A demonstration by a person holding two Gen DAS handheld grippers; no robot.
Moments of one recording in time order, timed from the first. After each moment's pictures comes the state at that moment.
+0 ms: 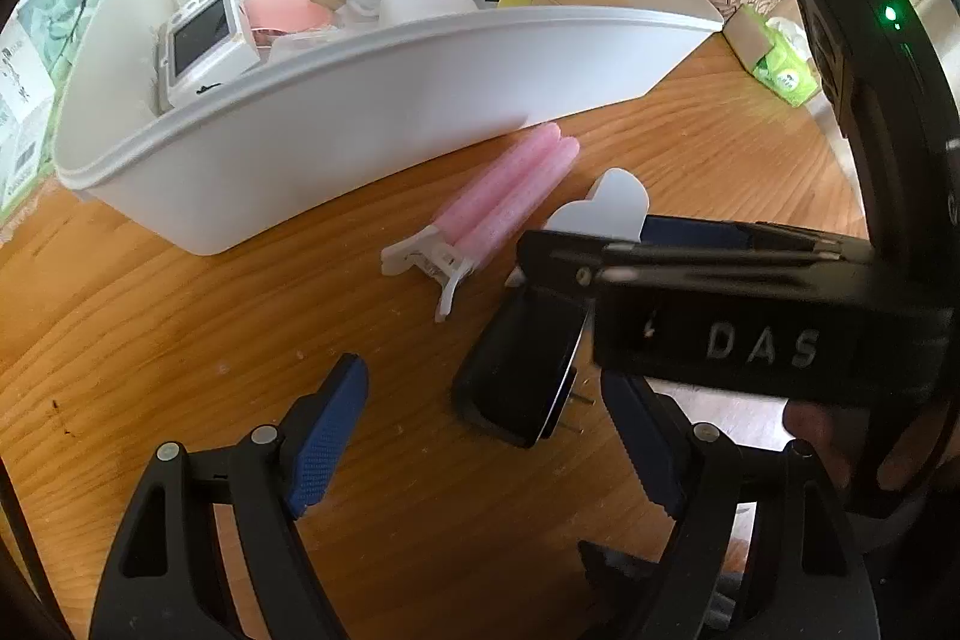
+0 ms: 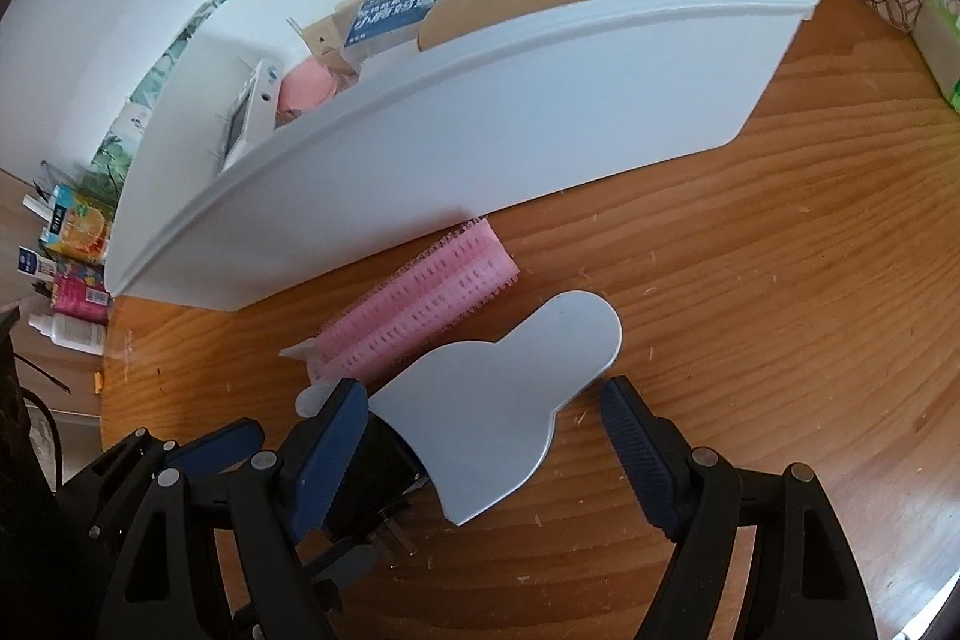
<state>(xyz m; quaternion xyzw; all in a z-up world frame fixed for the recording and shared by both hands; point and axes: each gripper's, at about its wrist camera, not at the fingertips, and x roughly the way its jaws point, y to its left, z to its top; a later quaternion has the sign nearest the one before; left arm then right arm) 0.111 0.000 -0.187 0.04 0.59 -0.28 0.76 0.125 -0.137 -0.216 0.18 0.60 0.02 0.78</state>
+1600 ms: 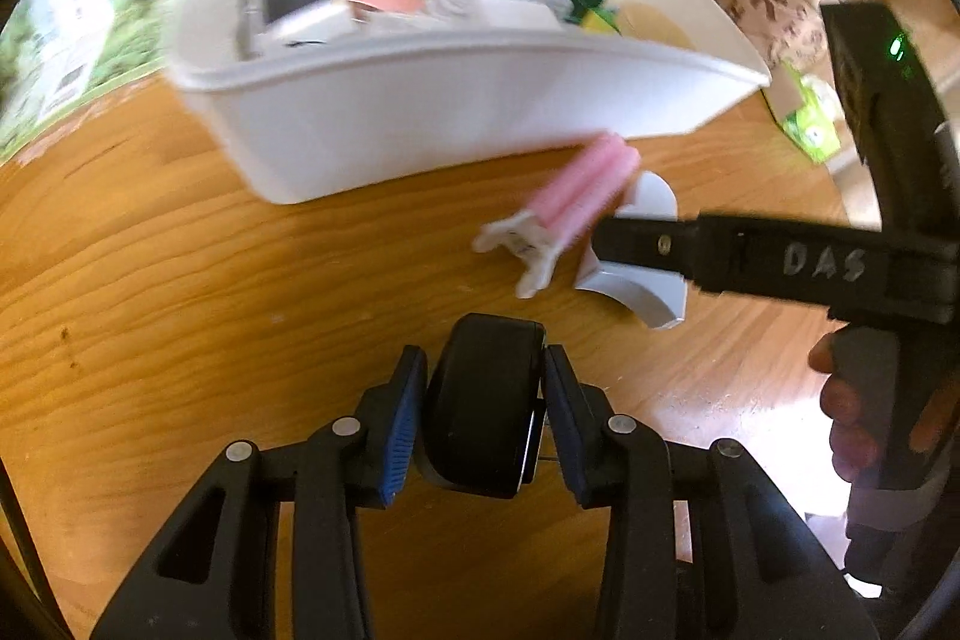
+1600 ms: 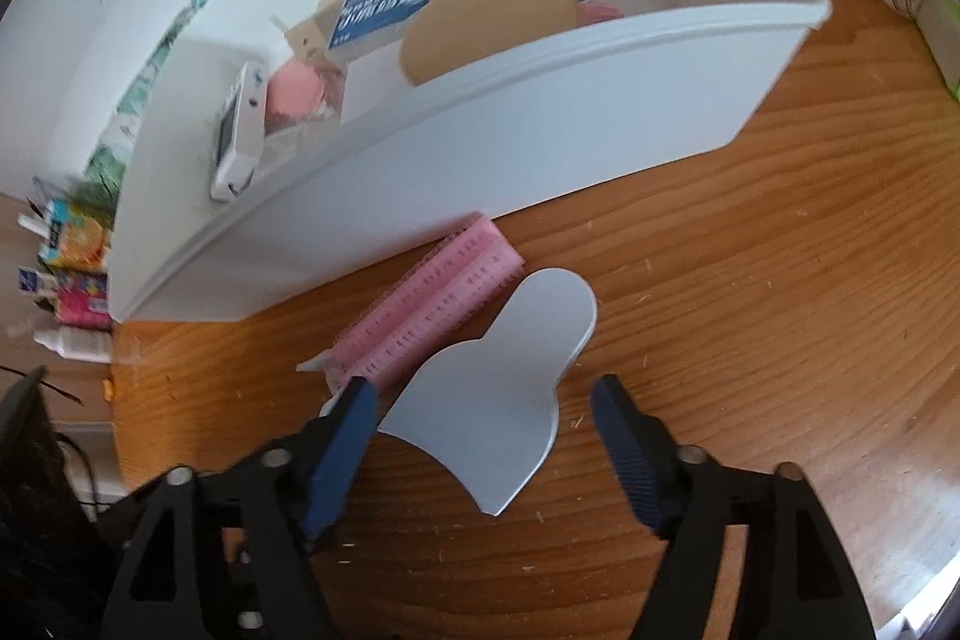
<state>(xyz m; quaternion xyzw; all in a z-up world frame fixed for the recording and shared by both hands) 0.112 0.044 -0.186 -0.02 0.59 -0.23 0.77 0.145 -0.142 -0.218 0.18 0.64 0.01 0.75</state>
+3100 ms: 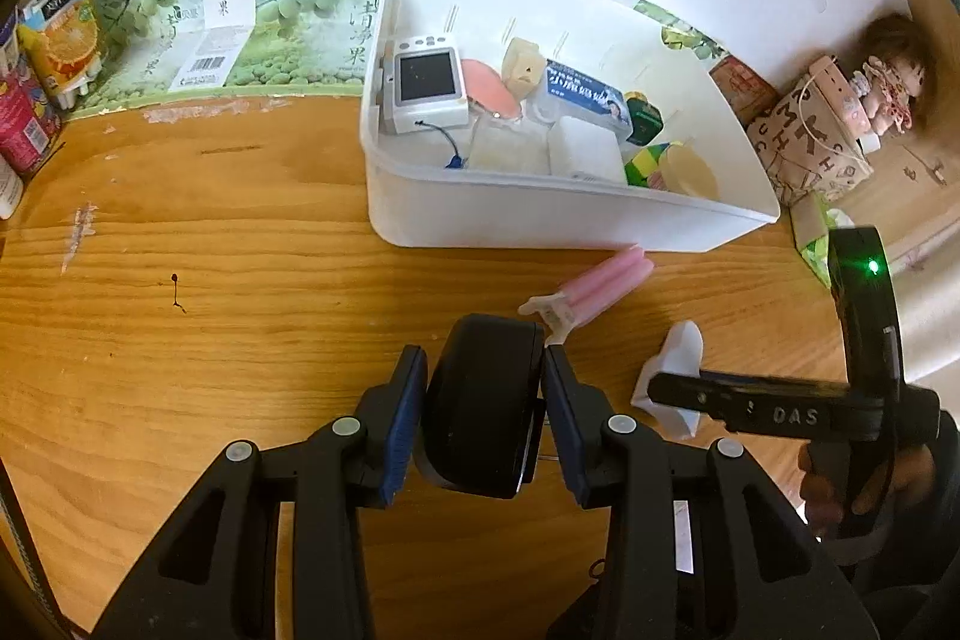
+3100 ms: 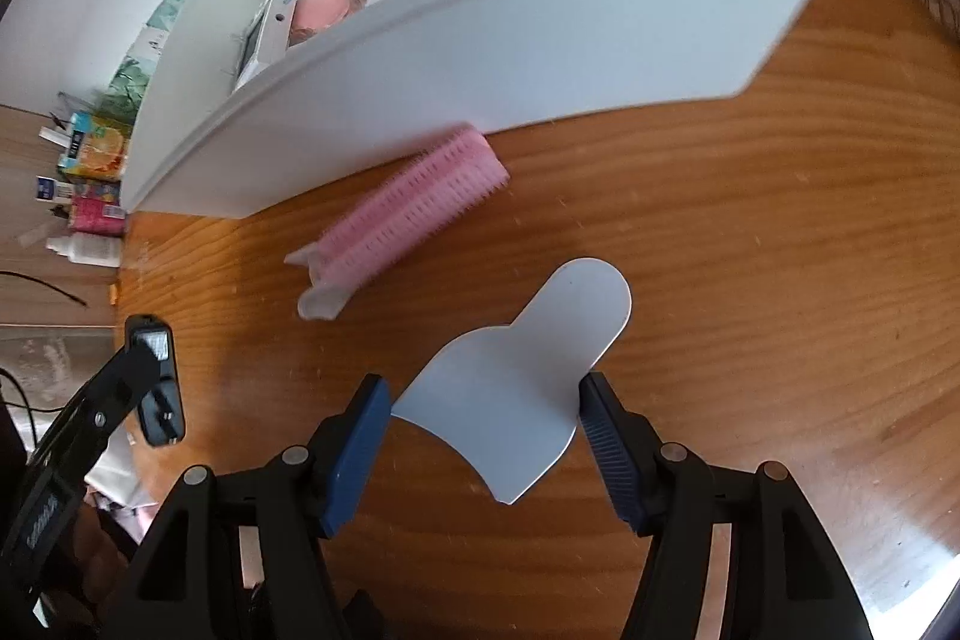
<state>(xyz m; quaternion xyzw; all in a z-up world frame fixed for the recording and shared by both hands) 0.097 0.068 -0.136 -0.10 0.55 -0.13 0.82 0.130 -0.164 -0.225 0.16 0.68 0.09 0.71</state>
